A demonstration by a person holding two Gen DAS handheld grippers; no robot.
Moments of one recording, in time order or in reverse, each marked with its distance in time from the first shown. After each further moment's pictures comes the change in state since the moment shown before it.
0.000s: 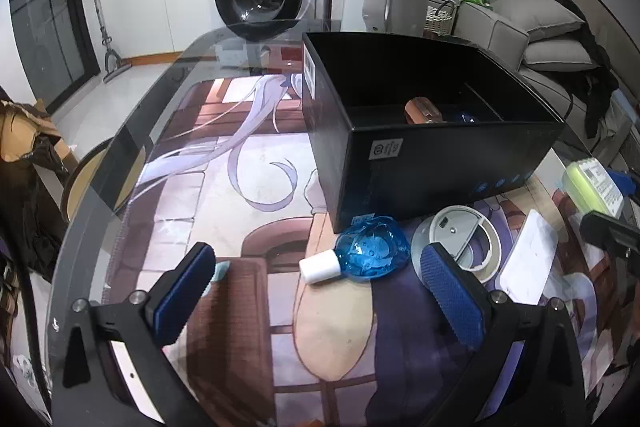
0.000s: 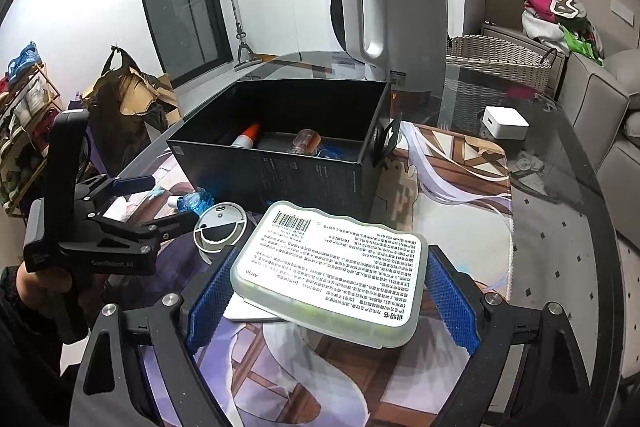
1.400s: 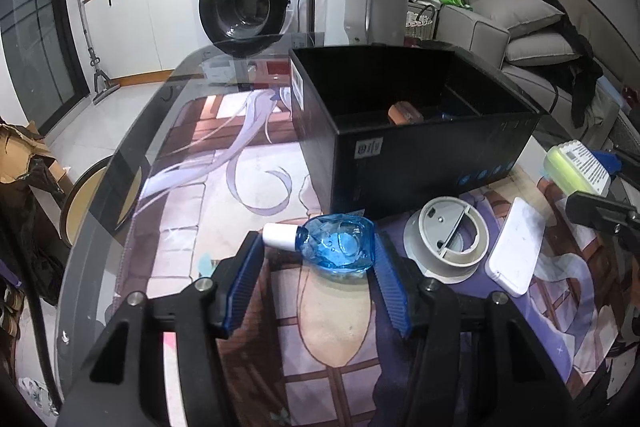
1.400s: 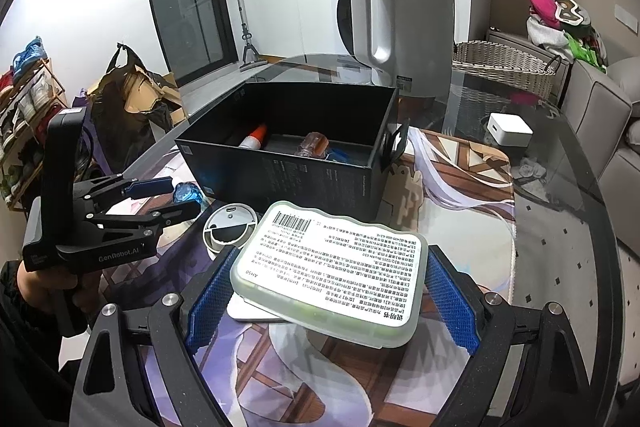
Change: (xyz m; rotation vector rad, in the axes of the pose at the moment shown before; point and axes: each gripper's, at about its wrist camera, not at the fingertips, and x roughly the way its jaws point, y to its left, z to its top) left arm -0.017 0.001 -0.005 0.066 -0.061 -0.034; right arm -0.005 0.006 -0.001 -0.026 -0.017 0.009
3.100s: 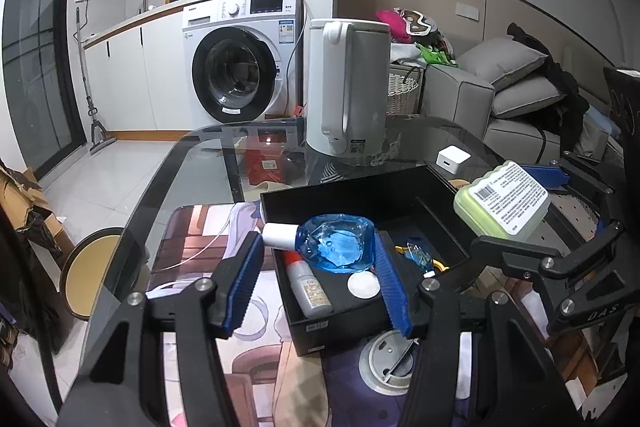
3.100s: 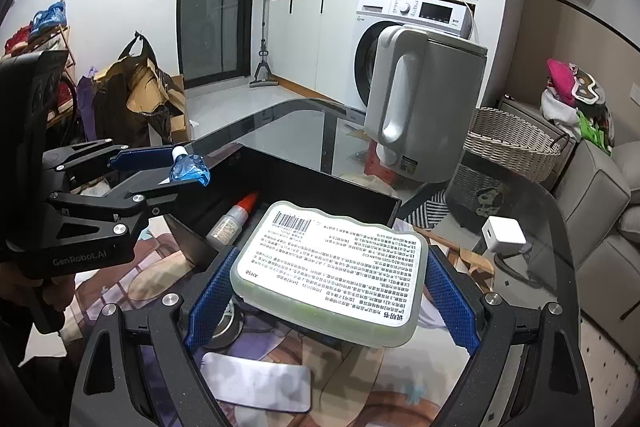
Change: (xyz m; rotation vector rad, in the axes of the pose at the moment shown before) left arm -0.024 -0.023 0.063 0.024 -0.214 -0.021; right arm 0.013 0.007 0.071 -0.199 -0.102 -0.044
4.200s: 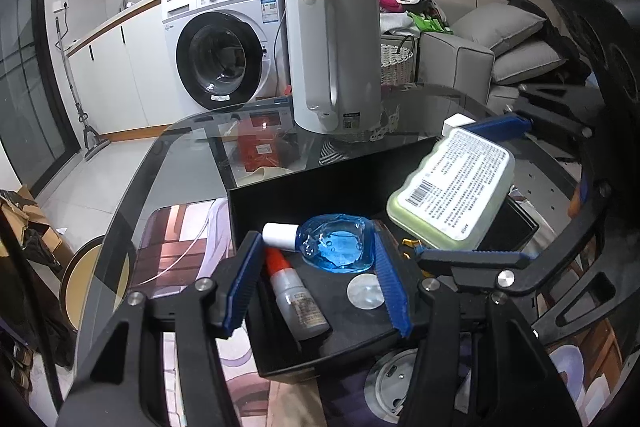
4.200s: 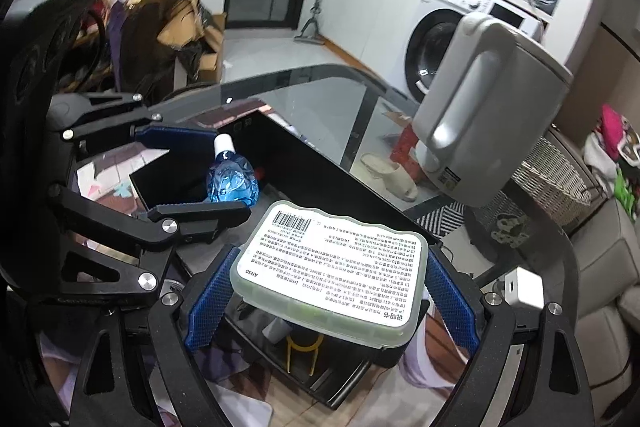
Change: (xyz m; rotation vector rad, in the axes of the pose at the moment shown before) left arm 0.045 -0.014 0.004 0.087 0.086 0.010; right arm 0.075 0.005 0.032 -0.269 0.144 0.077
